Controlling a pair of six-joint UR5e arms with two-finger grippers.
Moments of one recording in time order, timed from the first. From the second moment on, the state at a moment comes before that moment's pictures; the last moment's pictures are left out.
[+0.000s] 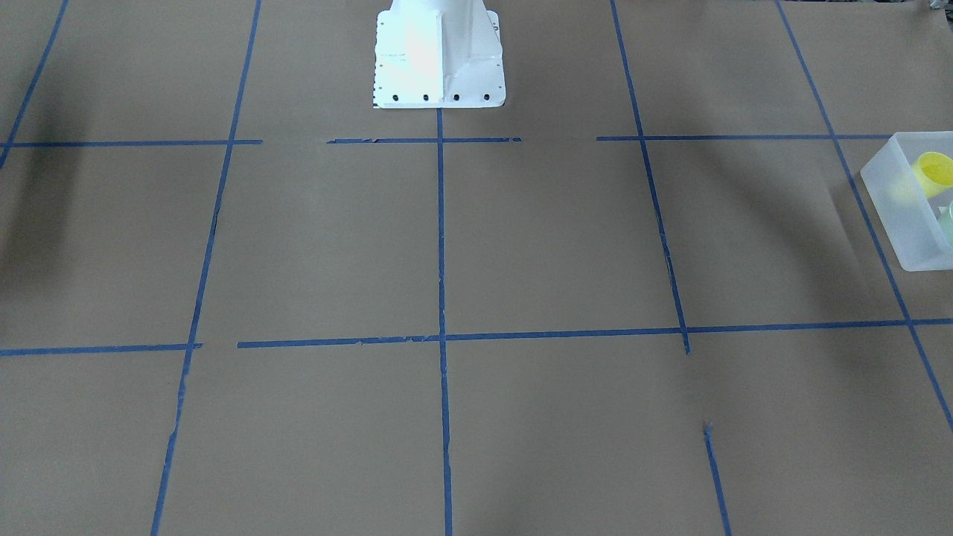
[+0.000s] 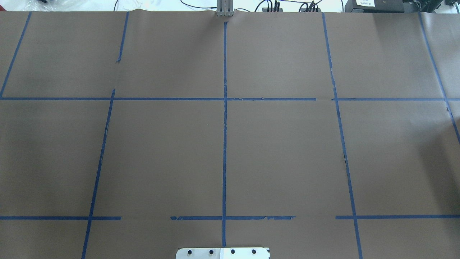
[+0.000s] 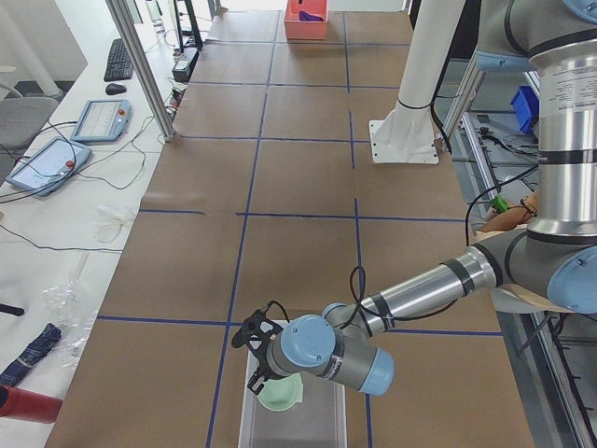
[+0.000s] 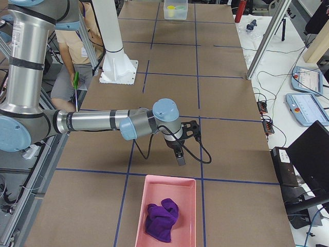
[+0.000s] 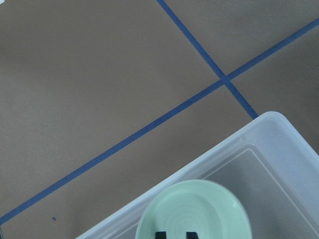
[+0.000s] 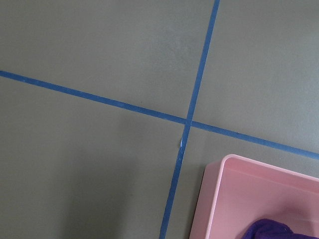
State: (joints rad) left arm -1.70 -1.45 -1.27 -2.40 -2.40 0.37; right arm 1.53 -1.78 1.86 -1.31 2.27 0.02
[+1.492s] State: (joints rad) left arm -1.60 -1.41 -1.78 -1.52 -2.36 0.15; right arm 1.52 -1.78 1.88 -1.44 2.27 0.03
